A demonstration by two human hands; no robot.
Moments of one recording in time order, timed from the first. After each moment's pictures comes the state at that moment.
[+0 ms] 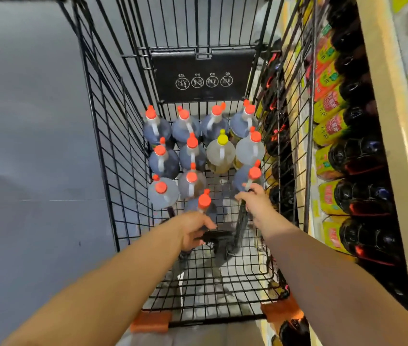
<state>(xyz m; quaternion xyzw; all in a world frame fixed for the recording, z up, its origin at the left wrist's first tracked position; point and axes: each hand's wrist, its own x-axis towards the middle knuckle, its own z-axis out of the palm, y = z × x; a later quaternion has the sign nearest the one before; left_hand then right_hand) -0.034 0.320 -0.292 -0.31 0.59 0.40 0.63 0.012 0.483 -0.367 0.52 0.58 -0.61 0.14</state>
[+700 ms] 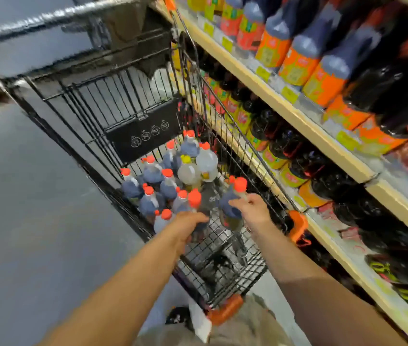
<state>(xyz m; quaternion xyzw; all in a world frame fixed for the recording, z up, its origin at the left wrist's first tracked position) -0.059 0.237 -0.197 0.06 0.70 0.38 0.60 0.070 0.343 -0.238 0.63 0.52 -0.55 -0.16</state>
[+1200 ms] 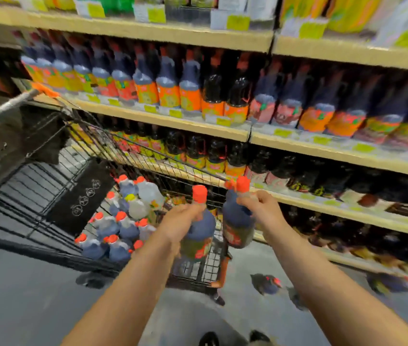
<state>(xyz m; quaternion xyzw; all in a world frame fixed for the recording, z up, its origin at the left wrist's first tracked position) -0.010 0.191 -0.102 0.43 0.63 0.27 0.59 0.179 0.194 -0.129 0.69 0.37 -0.45 -0.43</state>
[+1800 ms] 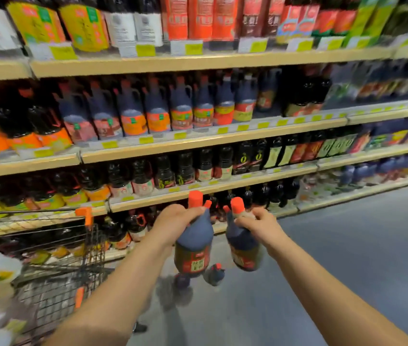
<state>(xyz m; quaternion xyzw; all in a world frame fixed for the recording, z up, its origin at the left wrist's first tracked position) 0.316 0.057 -0.076 0.64 0.48 0.13 0.59 0.478 -0.063 -0.113 0.81 0.26 -0.30 -0.43</state>
